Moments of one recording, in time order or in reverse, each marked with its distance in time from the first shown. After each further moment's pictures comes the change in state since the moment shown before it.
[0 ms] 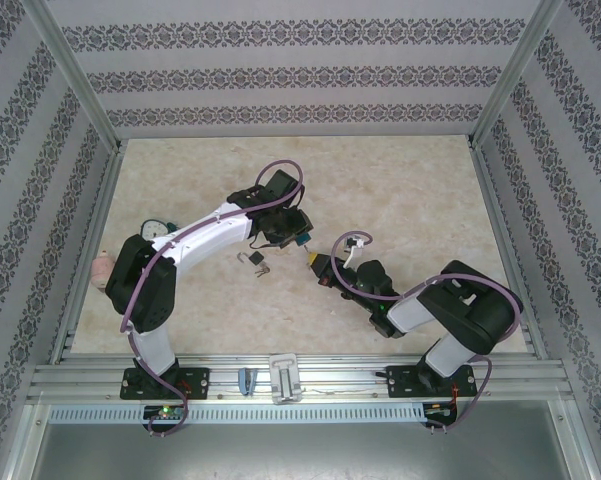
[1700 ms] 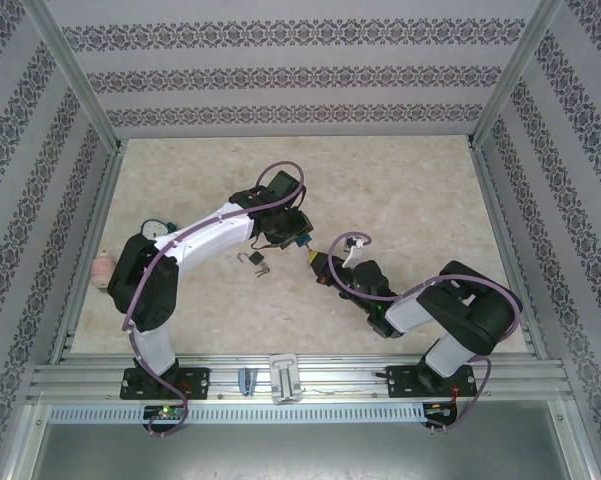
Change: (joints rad) left arm -0.011 0.013 0.013 -0.013 -0.017 -0.018; right arm 0.026 -0.008 0.016 -0.039 0.095 0.000
